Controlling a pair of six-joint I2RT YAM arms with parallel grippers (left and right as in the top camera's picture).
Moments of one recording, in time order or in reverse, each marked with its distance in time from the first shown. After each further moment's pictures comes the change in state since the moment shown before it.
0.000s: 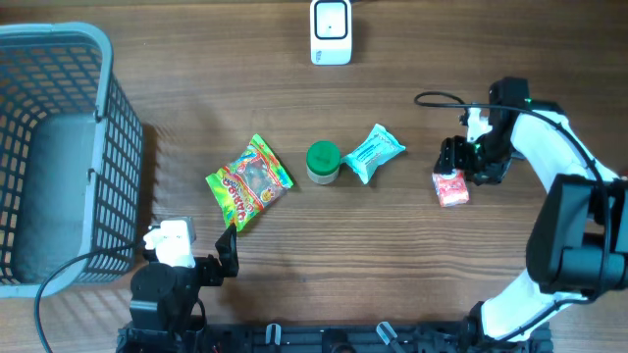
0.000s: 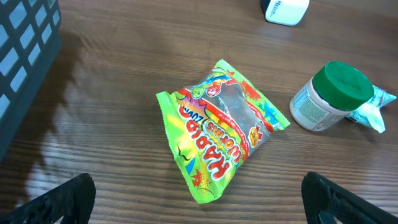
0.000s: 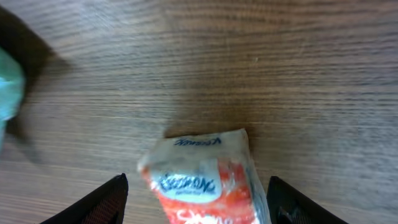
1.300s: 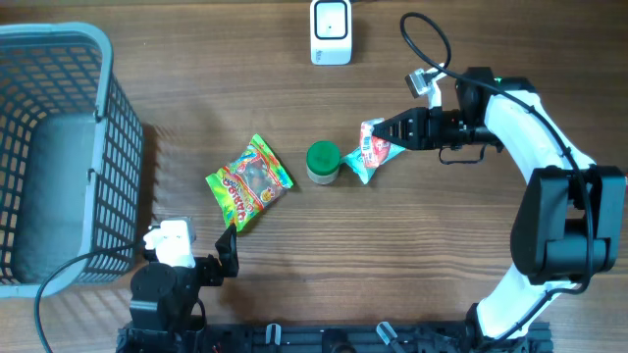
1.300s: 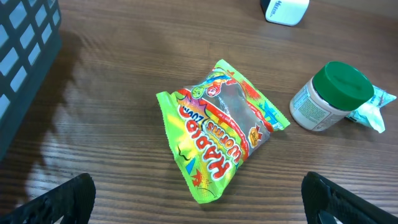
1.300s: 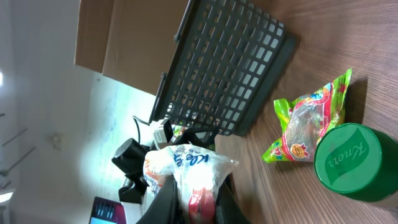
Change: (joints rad) left arm 0.000 0.000 0.000 0.000 0.000 0.000; right arm 0.140 0.047 0.161 -0.278 -1.328 -0.621
